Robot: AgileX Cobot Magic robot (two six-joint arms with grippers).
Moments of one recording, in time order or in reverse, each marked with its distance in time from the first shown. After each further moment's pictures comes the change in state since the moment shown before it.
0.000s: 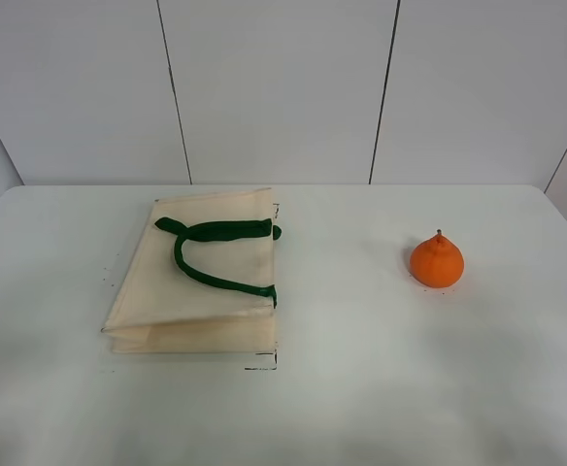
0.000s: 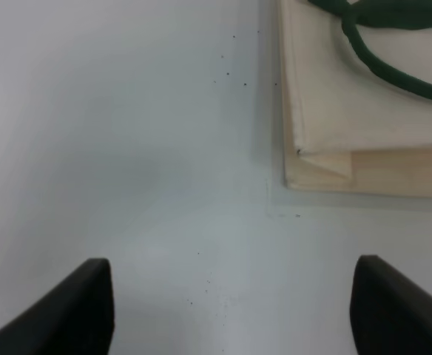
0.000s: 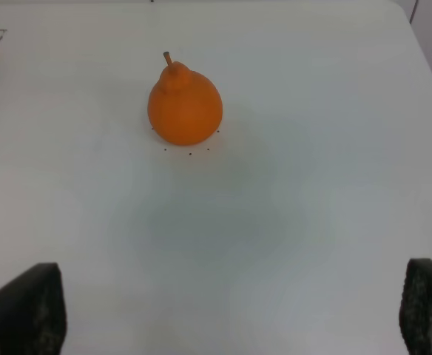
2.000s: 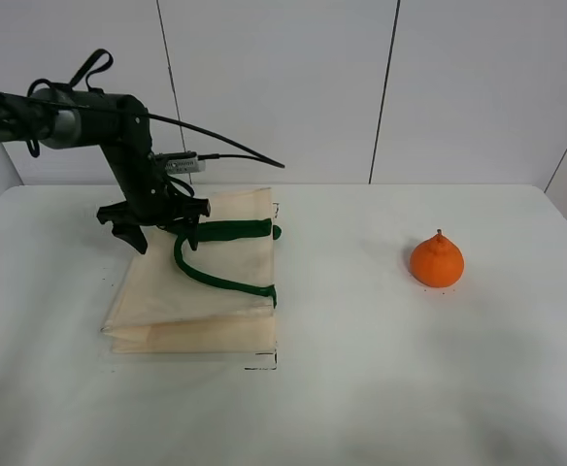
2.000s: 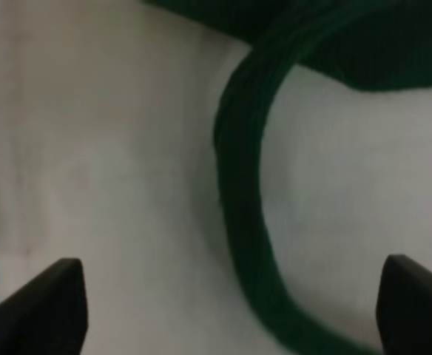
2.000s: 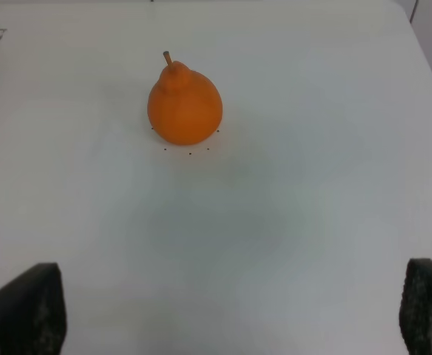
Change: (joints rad) left arm -0.242 2.234 -1.212 -0.059 -0.165 -0.193; right arm 0.000 0.000 0.000 0.000 0.000 0.000
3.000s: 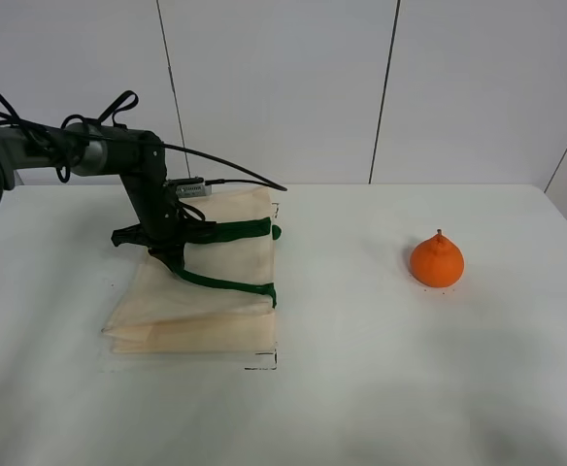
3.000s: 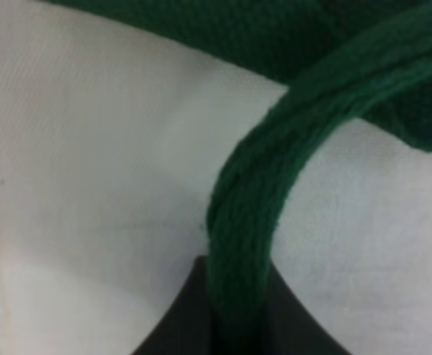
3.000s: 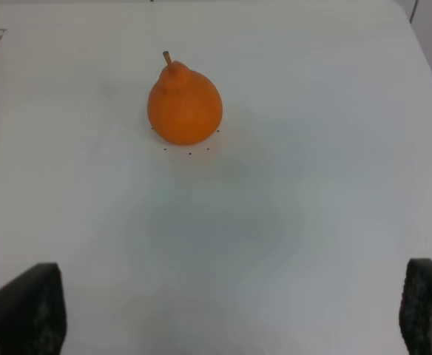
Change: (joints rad) left arm -0.003 0.098 -0.038 0.005 -0.030 -0.028; right arm 0.000 0.000 0.000 0.000 0.000 0.000
